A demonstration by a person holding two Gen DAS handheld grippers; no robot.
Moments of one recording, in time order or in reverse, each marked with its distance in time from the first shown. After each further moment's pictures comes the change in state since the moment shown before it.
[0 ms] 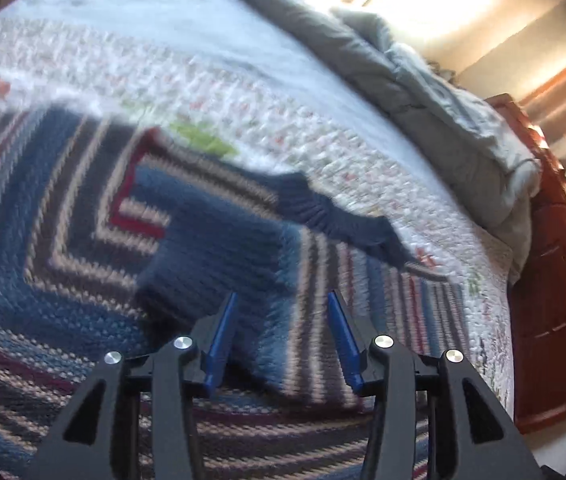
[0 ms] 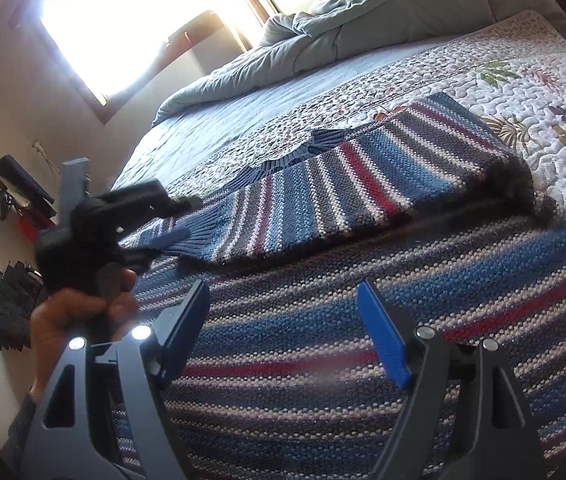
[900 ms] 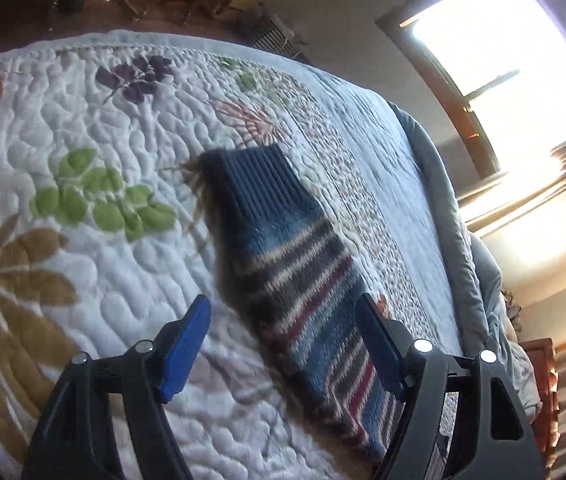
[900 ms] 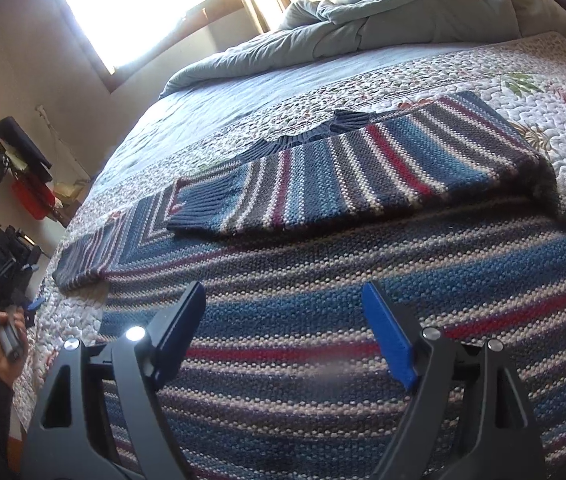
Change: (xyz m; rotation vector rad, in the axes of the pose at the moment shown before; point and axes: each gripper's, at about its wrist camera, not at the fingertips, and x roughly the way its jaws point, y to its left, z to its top) left arm -0.259 0.374 0.035 -0.581 -0.483 0.141; right arm 0.022 0.025 -0.018 -0.116 0.048 -0.031
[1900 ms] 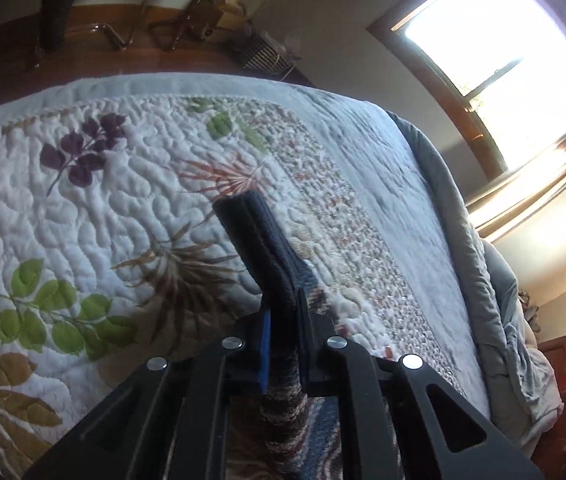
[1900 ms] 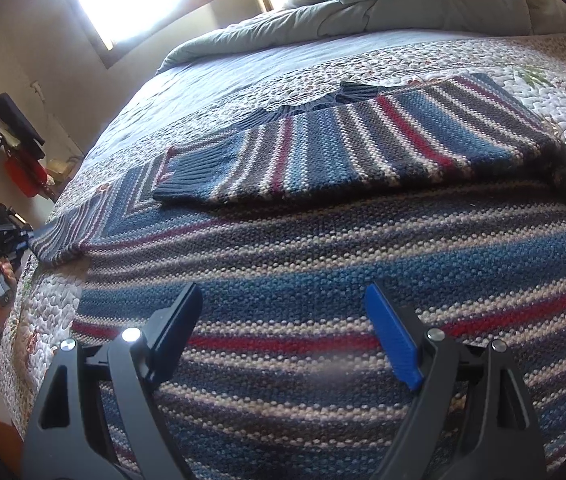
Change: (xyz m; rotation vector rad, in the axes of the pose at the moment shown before) left arm 0.024 -0.053 0.037 0.083 -0.052 0.030; right arm 0.024 0.008 -0.011 -0.053 0.072 -0.016
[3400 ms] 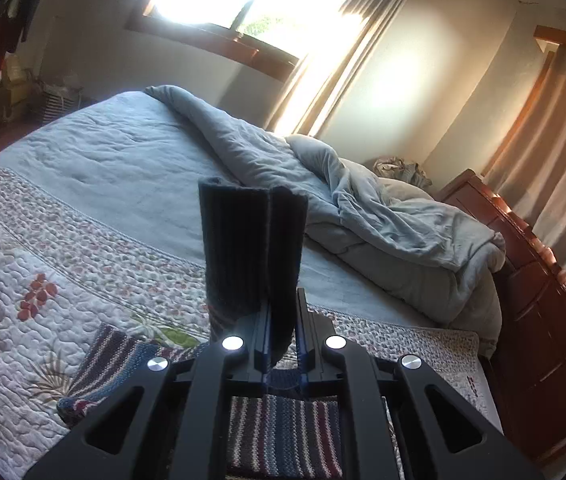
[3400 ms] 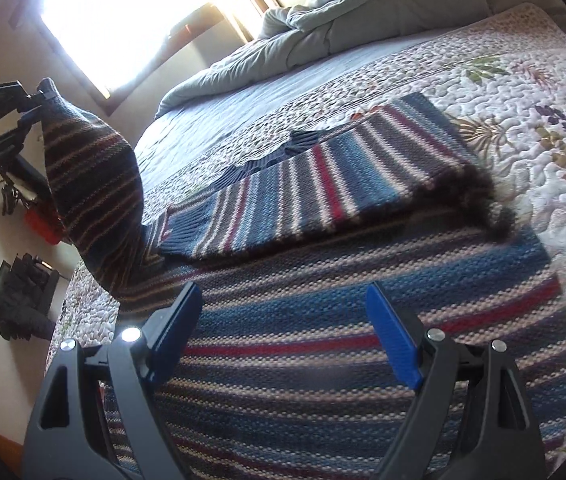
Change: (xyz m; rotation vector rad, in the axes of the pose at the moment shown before) left arm -0.100 -0.396 -0.234 0.547 0.098 -0.350; right arm -0.077 -0.091 0.025 0.173 -0.077 0.082
